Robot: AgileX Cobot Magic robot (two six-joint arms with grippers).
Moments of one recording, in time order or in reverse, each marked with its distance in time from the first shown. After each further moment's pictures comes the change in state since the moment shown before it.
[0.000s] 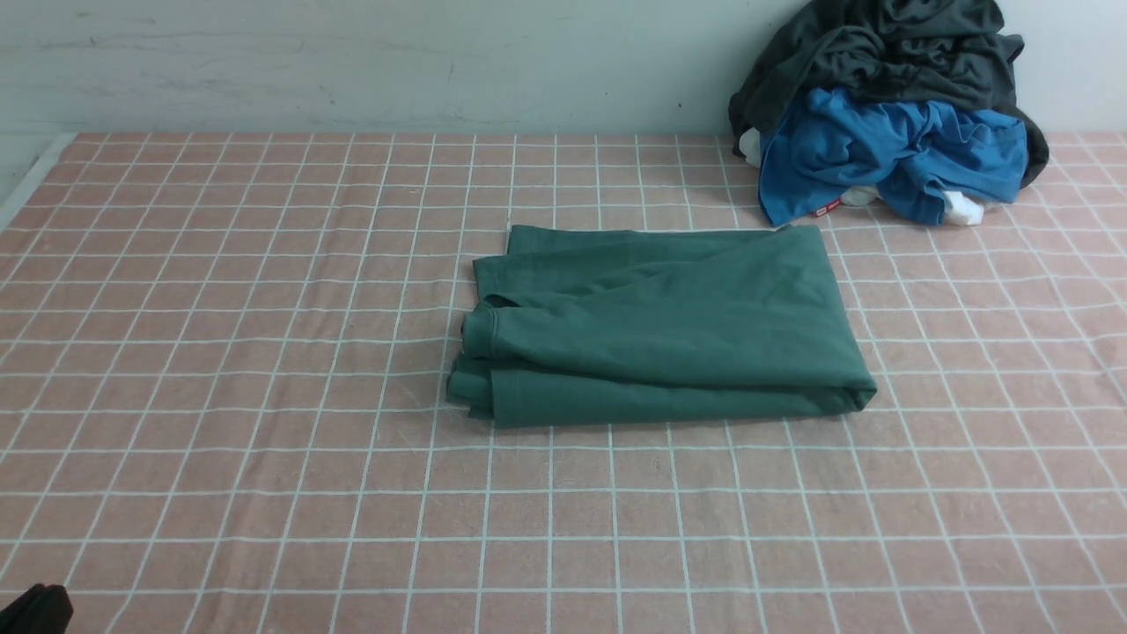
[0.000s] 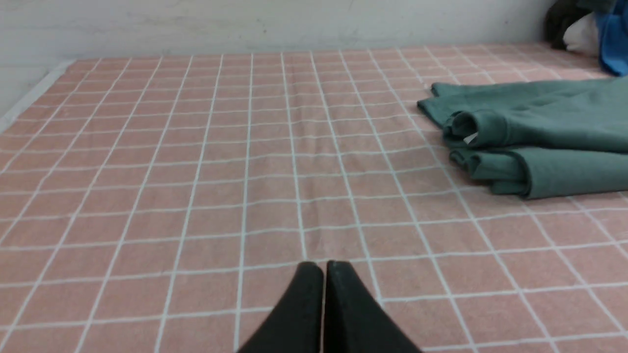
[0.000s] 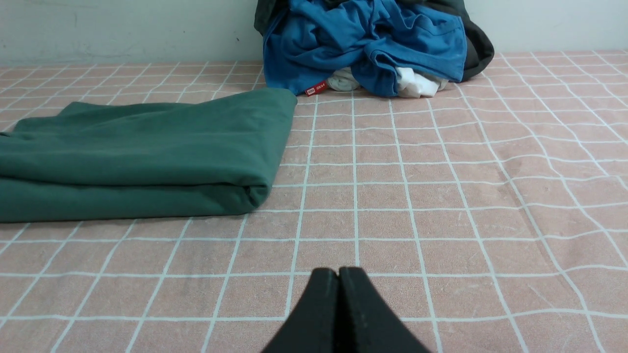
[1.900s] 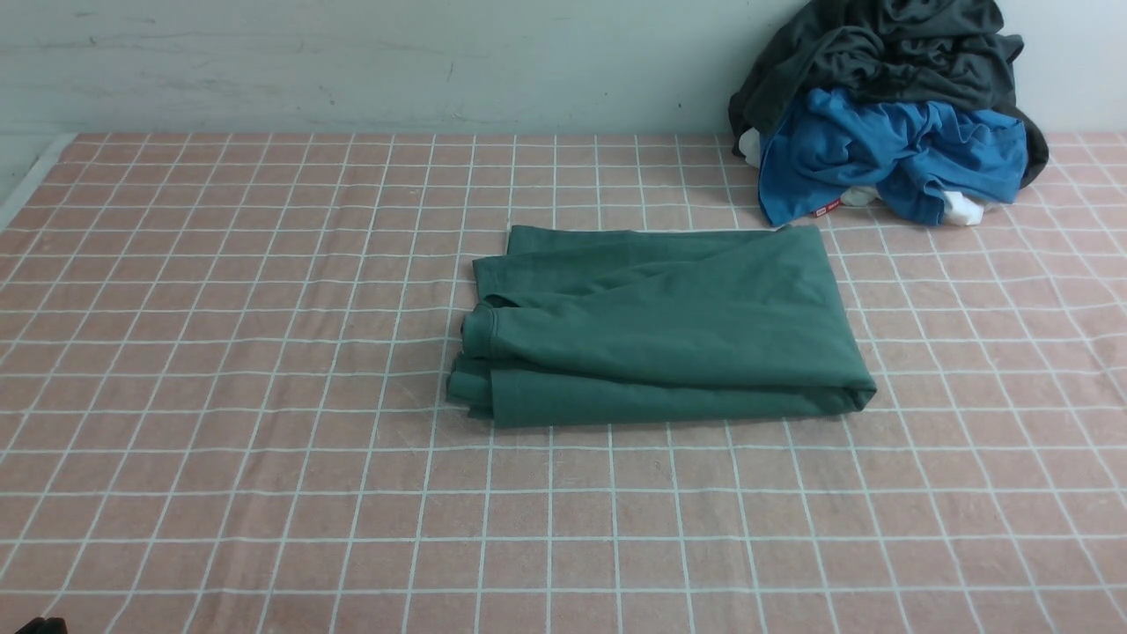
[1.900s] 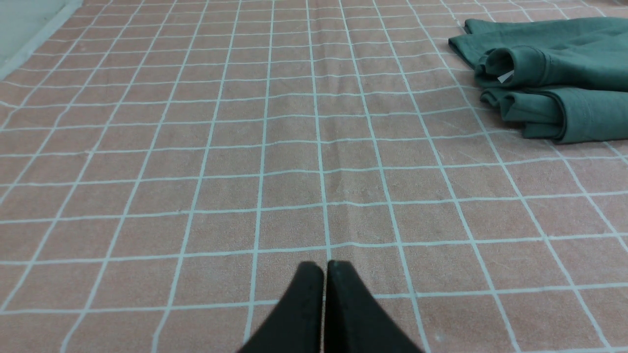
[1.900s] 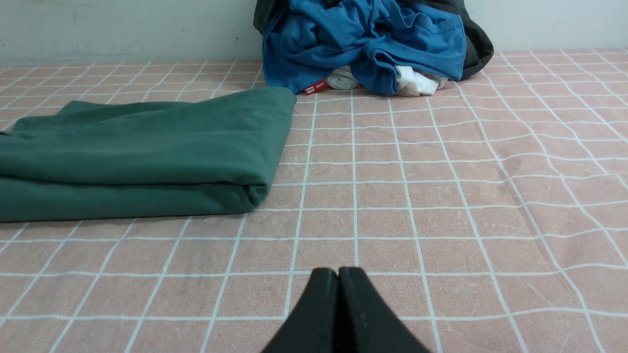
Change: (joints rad) right arm 0.000 0.000 -0.001 0.000 0.003 0.001; left arm 0.033 -0.001 -0.001 0.010 0.091 -0.004
